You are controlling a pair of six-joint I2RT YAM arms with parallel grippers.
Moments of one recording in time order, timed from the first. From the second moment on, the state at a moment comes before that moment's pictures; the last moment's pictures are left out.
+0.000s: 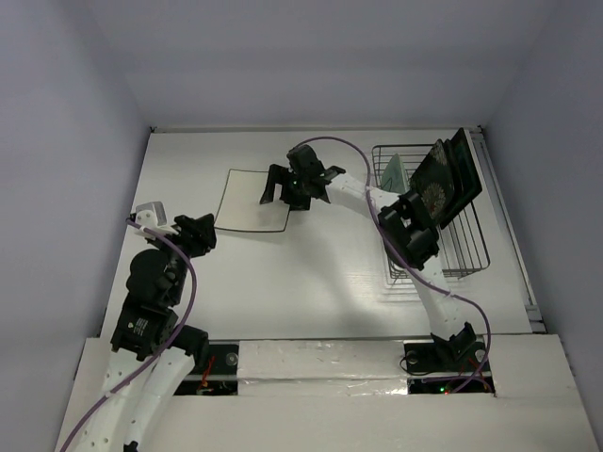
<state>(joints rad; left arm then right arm) -0.32 0.38 0.63 -0.32 -0.25 -0.45 0.68 2.34 1.92 -0.31 -0.21 0.79</state>
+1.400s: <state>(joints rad) -0.32 0.35 0.63 -0.31 -0.25 -0.45 0.63 2.37 2.15 -0.55 -0.21 0.62</state>
